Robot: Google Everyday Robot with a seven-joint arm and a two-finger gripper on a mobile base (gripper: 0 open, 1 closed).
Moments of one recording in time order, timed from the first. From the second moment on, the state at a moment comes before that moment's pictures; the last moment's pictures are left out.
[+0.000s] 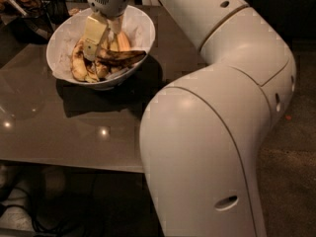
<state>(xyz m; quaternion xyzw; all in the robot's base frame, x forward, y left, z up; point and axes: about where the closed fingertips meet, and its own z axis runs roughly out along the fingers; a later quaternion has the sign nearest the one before) 0.646 0.124 0.947 -0.58 0.80 0.11 0.12</state>
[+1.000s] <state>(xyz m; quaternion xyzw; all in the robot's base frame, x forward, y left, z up) 0.650 0.126 0.935 -0.58 0.80 0.11 0.11</state>
